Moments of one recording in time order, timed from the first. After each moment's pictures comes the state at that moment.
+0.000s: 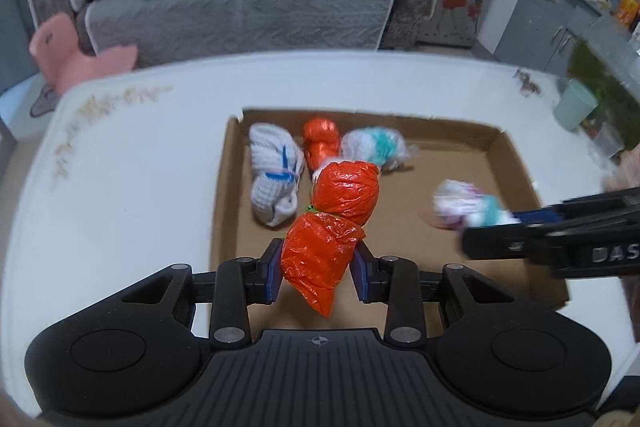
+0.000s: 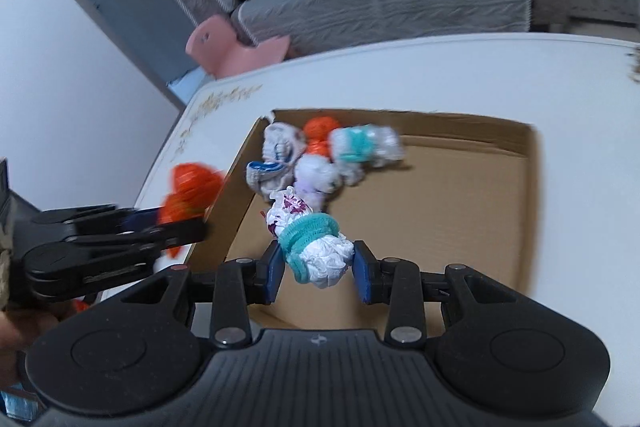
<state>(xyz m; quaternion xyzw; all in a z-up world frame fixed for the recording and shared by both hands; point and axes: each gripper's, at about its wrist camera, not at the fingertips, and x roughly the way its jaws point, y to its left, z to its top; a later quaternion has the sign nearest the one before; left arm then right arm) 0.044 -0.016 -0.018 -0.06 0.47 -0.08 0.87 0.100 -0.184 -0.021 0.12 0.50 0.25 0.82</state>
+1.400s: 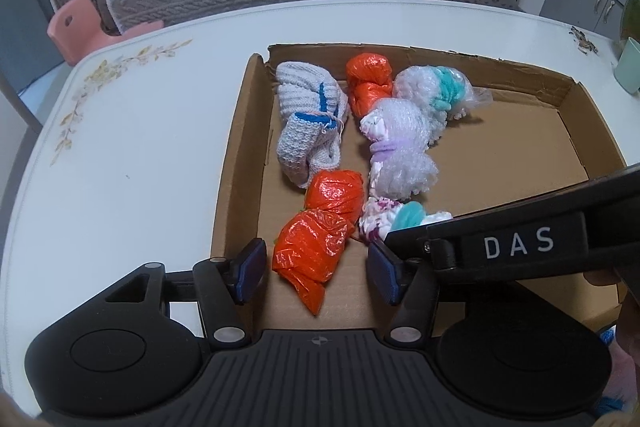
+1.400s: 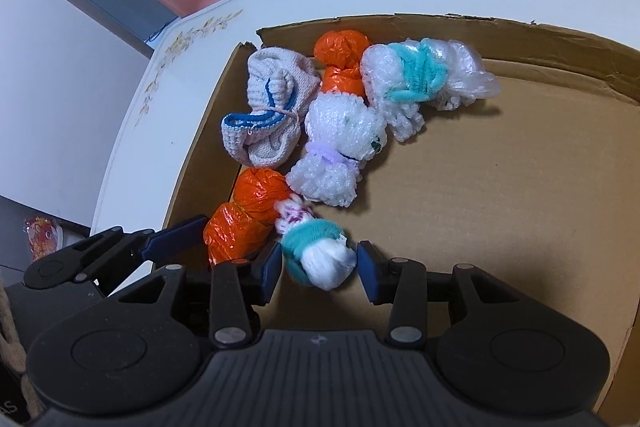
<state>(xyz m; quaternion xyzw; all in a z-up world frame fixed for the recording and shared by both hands) 0.049 -0.017 -0.065 -0.03 0.50 -0.02 0.86 0.117 -0.137 -0.072 0.13 0.58 0.22 0.78</state>
